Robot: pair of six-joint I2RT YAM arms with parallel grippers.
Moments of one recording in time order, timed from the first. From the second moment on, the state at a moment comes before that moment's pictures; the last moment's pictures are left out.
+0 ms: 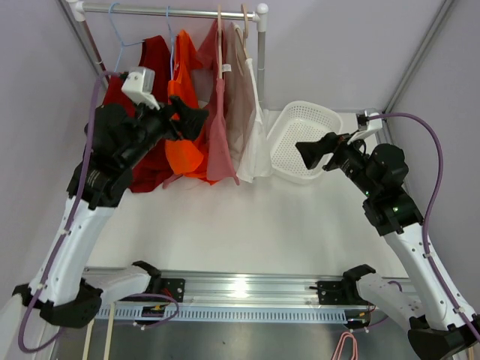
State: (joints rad) left arm -0.43 1.06 1.53 -0.48 0.08 -0.30; right arm 0.37 0.88 1.07 -0.20 -0.20 0.37
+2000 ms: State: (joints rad) left arm -0.65 2.11 2.33 0.30 -0.60 0.29; right arm 0.33 0.87 1.06 -0.22 -0.10 0.34
